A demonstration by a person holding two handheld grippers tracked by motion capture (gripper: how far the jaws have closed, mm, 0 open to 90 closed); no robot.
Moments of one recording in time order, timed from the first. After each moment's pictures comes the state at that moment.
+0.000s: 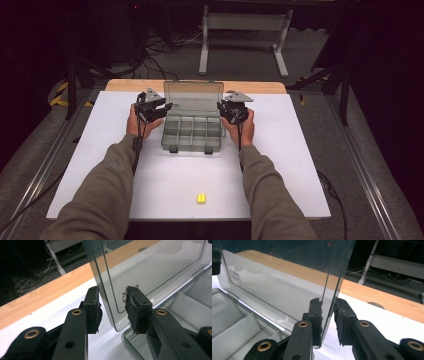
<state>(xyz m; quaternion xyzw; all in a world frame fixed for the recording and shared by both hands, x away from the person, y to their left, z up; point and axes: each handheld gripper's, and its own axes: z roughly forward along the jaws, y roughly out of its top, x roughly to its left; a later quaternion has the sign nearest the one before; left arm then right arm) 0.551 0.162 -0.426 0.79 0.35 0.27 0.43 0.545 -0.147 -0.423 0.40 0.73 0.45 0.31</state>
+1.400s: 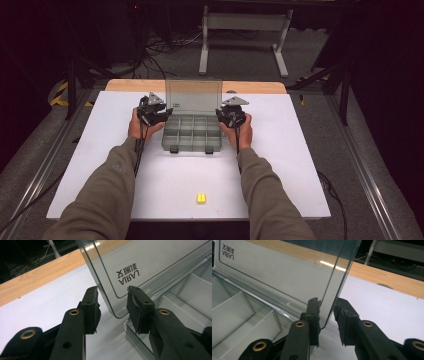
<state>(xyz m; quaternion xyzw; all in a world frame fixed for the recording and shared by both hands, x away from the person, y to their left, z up) 0.555 0.160 -0.445 0.79 0.38 0.25 0.41 0.551 -0.144 -0.447 0.42 0.75 0.42 0.29</state>
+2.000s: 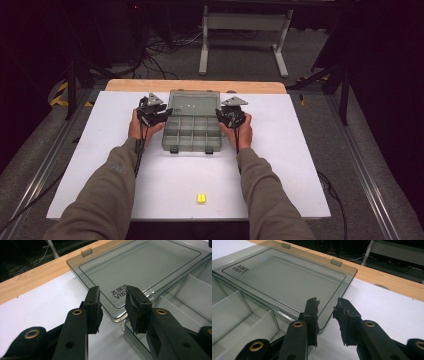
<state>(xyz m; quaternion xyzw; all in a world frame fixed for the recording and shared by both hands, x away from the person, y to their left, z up) 0.554 0.161 -0.446 0.79 0.38 0.25 0.41 0.550 -0.142 -0.447 0.42 0.75 0.41 0.30</state>
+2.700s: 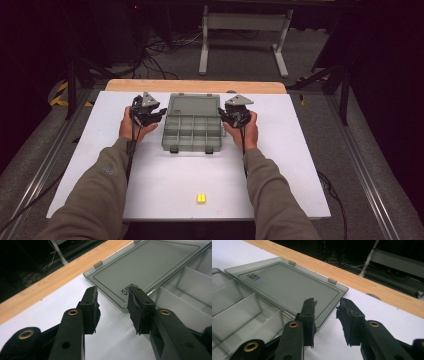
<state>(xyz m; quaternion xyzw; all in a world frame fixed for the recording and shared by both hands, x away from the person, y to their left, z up) 0.535 0.179 -0.422 0.81 0.34 0.29 0.38 0.530 -0.154 -0.421 0.38 0.76 0.42 0.31</state>
